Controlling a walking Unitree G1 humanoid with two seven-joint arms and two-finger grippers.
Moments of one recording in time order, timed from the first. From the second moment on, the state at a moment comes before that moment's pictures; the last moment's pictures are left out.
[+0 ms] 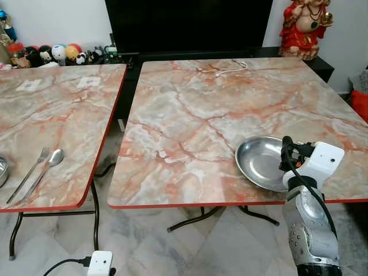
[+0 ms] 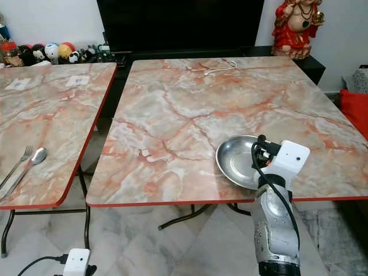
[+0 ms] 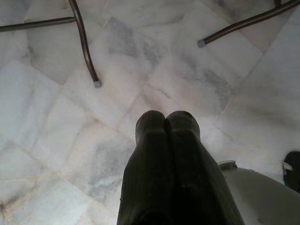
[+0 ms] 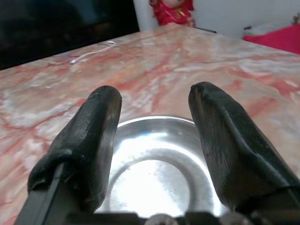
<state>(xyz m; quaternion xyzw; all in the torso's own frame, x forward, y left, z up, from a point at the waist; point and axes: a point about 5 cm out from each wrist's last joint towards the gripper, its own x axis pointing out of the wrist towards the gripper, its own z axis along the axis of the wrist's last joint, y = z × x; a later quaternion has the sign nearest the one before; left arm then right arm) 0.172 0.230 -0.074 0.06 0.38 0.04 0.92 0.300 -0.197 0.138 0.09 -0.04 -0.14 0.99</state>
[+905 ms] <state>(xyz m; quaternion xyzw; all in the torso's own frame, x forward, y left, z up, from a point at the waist) 0.180 0.223 -0.071 0.04 0.37 0.03 0.93 0.317 -0.183 0.150 0.07 -0.07 -0.06 0.99</state>
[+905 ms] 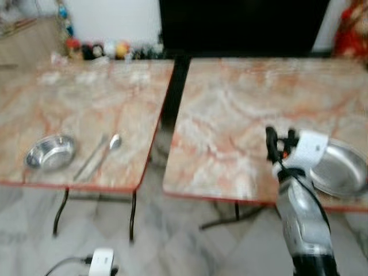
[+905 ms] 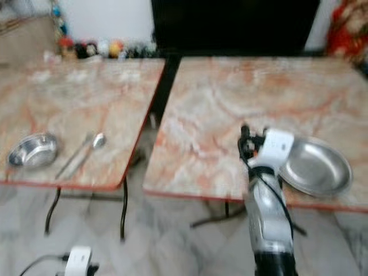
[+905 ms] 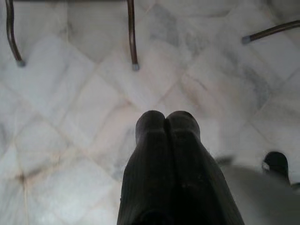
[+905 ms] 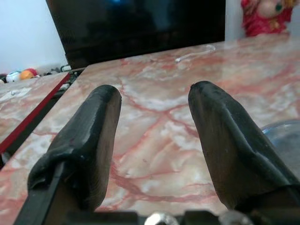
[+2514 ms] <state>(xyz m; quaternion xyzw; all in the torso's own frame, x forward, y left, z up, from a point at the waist) 0.173 0.240 -0.070 0.01 0.36 0.09 0.93 0.327 -0.155 0.156 0.05 -0.07 -0.02 1.00</state>
